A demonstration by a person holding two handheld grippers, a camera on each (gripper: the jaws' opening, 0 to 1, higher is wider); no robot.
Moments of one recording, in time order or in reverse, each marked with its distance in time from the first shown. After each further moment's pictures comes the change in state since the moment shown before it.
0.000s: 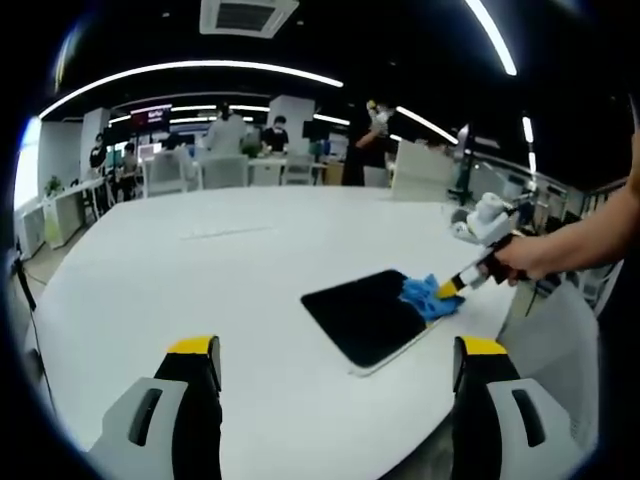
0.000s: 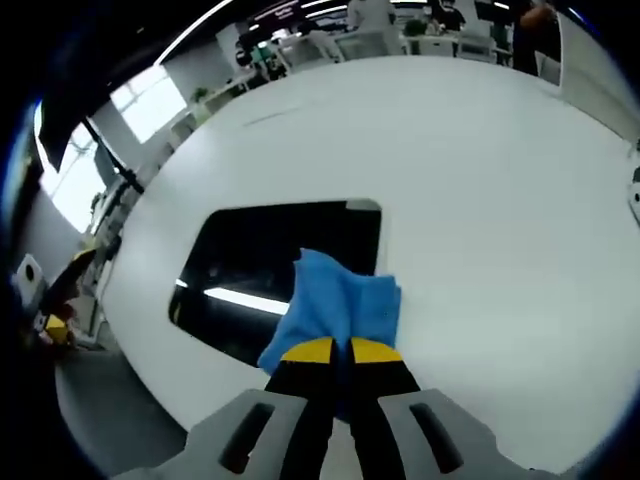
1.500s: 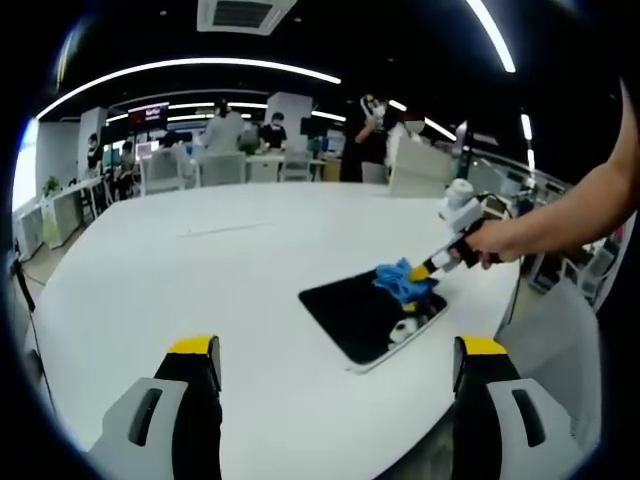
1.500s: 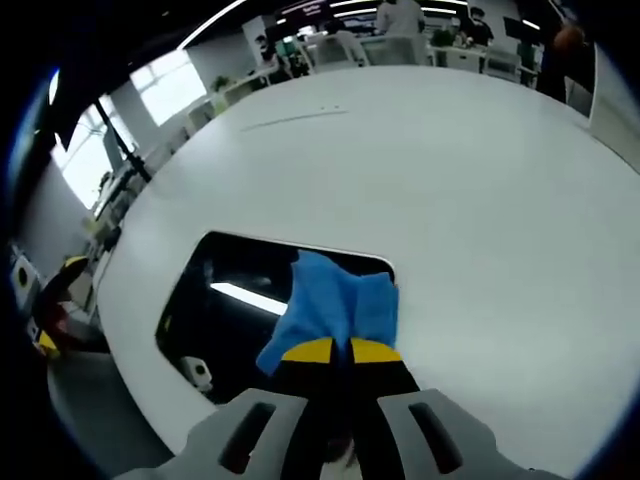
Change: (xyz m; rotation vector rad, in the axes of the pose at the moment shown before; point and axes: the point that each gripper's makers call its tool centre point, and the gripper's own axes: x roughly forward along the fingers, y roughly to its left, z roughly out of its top) left arm 0.002 -0.002 -0.003 0.002 0.017 -0.007; right arm 0.031 -0.006 0.052 -0.107 -0.011 0.023
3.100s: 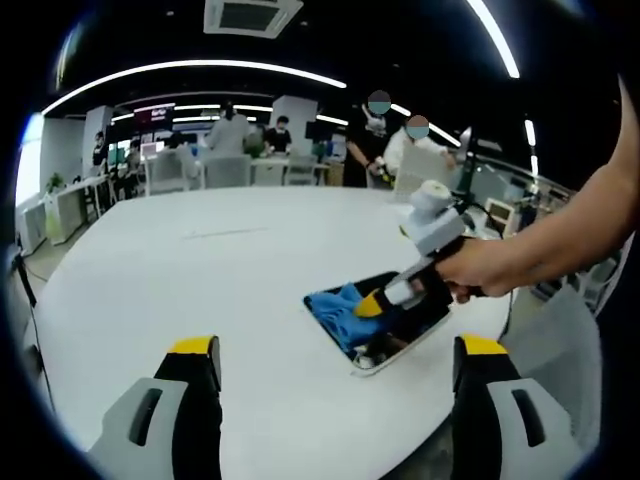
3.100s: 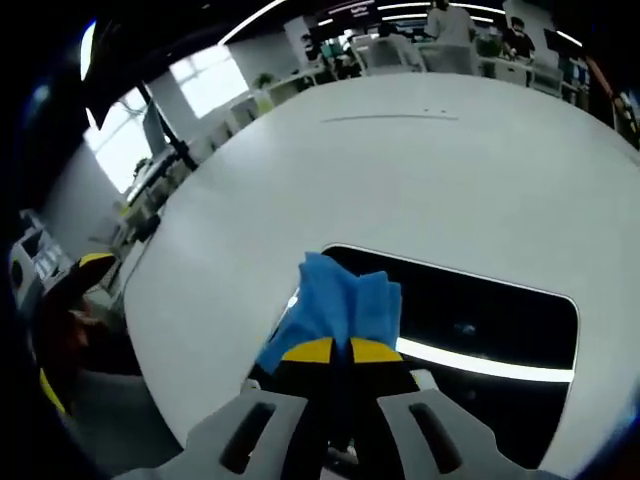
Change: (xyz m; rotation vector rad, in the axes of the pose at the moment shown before) left arm -0.002 0.003 0.005 -0.017 -0.021 0.013; right arm 0.048 0.144 0.018 -0.092 -0.027 0.153
